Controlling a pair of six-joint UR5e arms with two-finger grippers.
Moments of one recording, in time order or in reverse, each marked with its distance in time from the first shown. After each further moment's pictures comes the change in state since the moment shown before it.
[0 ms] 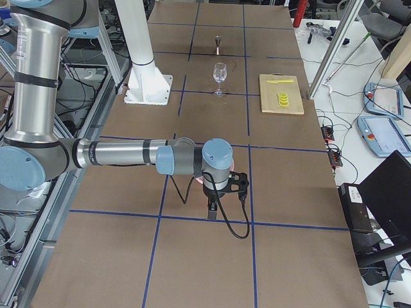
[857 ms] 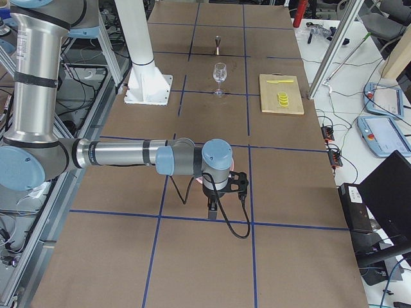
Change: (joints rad) left arm 0.005 -0.019 -0.002 -0.011 0.001 -0.097; right arm -0.001 -0.001 -0.002 0.002 0.006 -0.011
